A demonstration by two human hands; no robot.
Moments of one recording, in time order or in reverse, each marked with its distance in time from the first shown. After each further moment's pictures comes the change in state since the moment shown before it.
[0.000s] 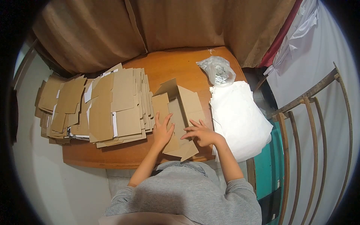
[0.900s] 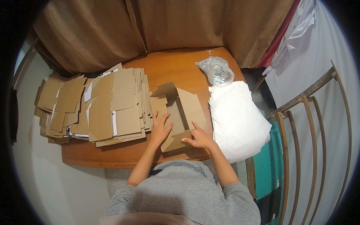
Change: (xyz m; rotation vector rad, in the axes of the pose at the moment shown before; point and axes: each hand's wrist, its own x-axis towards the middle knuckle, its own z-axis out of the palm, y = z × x) left_hand 0.004 -0.011 -0.005 -0.069 -0.031 -0.017; right_hand 0.004 -0.017 0.026 0.253 0.230 0.135
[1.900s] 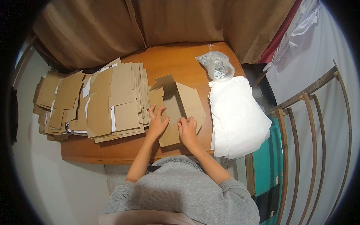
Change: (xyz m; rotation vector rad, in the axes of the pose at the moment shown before) left_hand 0.007 -0.005 -0.003 -0.122 0.024 0.048; right_hand 0.031 -0.023 0.063 -0.101 0.756 0.093
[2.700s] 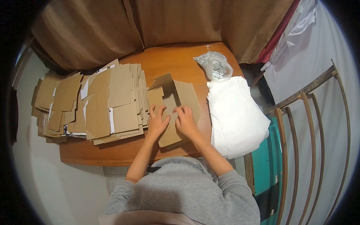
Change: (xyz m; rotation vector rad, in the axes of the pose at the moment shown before) left_hand 0.008 0.009 0.000 0.176 -0.072 -0.124; right_hand 0.046 0.006 -0.009 0.109 -0.119 -0.153
